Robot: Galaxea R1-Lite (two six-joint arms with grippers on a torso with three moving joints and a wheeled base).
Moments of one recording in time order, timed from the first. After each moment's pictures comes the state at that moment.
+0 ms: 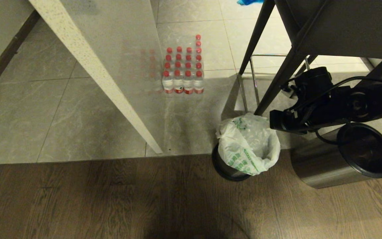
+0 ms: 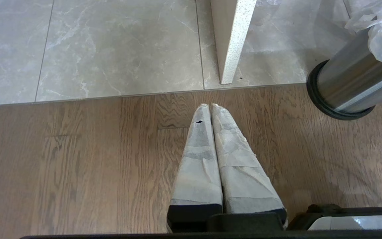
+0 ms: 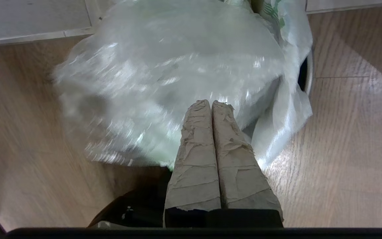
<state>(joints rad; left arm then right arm) 0.00 0.00 0.00 0.00 0.00 0.00 0.24 1.91 -1.37 0.15 0.09 0.29</state>
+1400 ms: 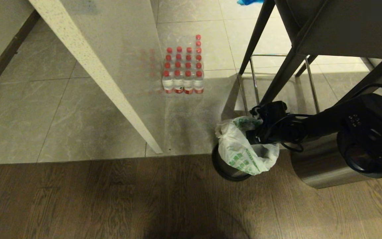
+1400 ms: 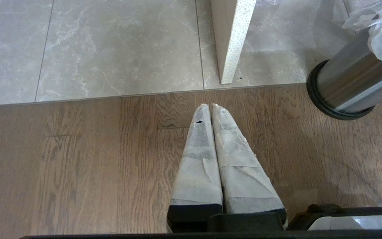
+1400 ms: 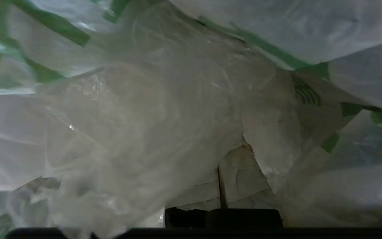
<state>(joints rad) 0.00 0.00 0.00 0.00 0.00 0.00 0.23 2.35 -1.53 -0.14 0.04 0.05</state>
